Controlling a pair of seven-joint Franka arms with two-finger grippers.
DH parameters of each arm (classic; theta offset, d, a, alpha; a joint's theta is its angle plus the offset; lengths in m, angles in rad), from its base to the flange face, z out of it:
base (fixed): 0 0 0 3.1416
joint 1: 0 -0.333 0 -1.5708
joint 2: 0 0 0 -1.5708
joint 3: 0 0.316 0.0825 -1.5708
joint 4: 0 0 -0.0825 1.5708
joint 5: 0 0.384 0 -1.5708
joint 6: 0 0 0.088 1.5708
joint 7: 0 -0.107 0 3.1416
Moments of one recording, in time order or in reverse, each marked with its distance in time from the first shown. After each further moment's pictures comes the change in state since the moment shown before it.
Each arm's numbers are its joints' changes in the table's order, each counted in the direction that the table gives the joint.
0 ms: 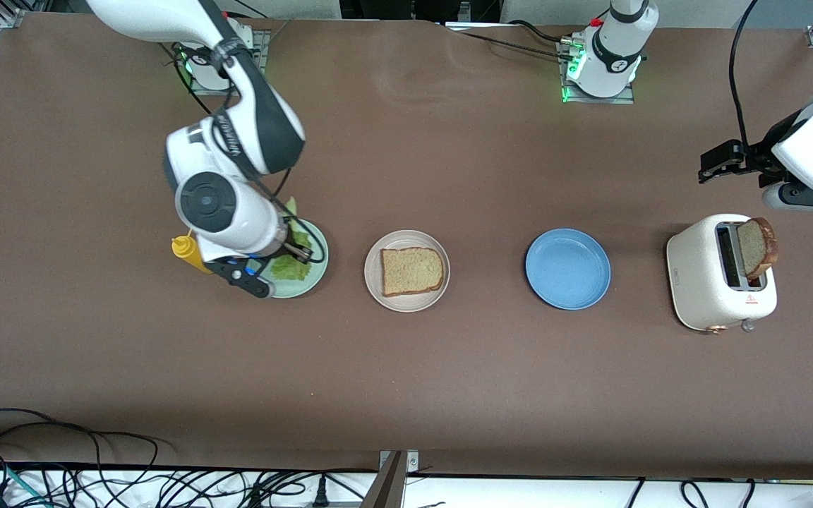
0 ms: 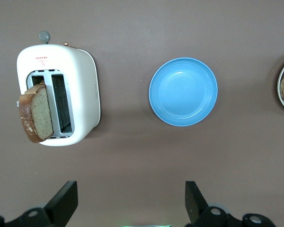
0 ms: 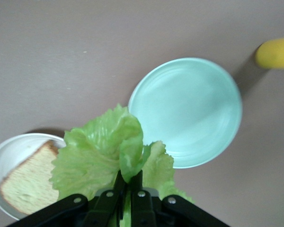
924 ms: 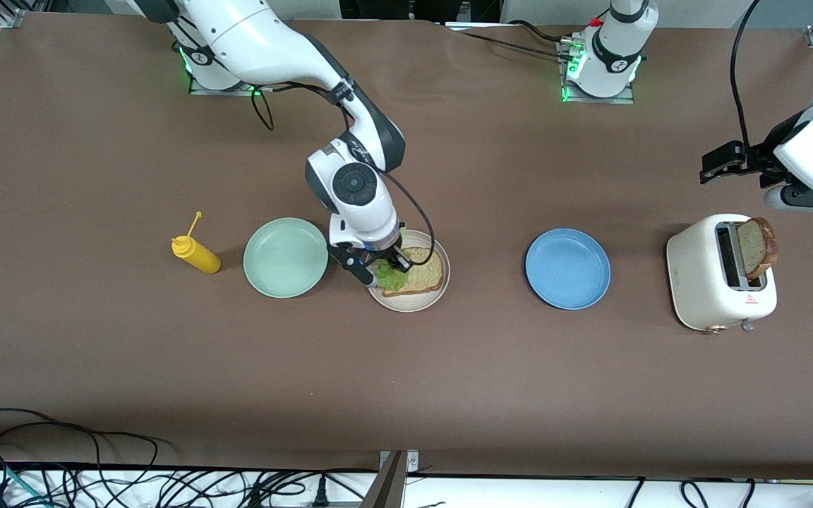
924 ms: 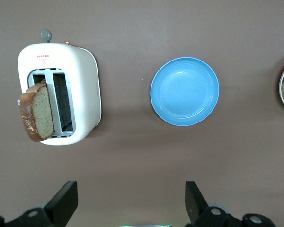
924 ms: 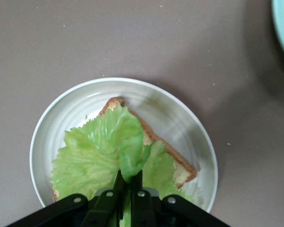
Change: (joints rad) left arm -0.006 -0.001 0.000 0.003 0.000 0.000 0.000; right arm -0.217 -0.241 -0.011 -0.001 0.000 -0.469 -0.342
